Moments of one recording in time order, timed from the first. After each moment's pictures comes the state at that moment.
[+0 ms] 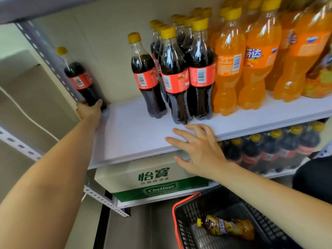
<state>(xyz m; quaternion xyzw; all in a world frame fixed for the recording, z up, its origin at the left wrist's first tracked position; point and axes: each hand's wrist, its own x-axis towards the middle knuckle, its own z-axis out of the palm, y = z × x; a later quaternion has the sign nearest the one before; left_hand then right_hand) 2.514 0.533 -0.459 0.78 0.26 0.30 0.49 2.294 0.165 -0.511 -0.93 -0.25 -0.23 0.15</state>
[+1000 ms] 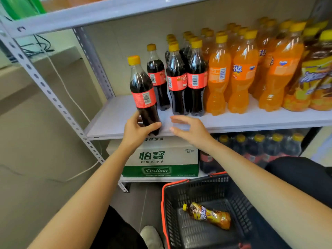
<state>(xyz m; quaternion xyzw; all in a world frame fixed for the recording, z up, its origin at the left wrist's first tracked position) 2.270 0.362 -0.452 0.83 0.00 0.17 0.53 2.283 0.138 -0.468 -0.81 -0.23 -0.01 0.55</state>
